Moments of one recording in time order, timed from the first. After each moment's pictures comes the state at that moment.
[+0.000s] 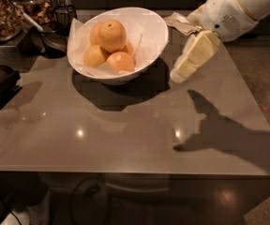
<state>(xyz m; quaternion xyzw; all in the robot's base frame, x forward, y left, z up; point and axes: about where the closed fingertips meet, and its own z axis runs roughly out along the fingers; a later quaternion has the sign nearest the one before) 0.539 -0.115 0.985 -0.57 0.75 0.12 0.32</state>
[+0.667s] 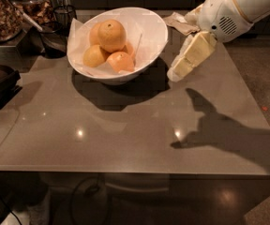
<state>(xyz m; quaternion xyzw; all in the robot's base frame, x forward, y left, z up) 0.547 -0.105 0.984 -0.57 0.74 0.13 0.33</state>
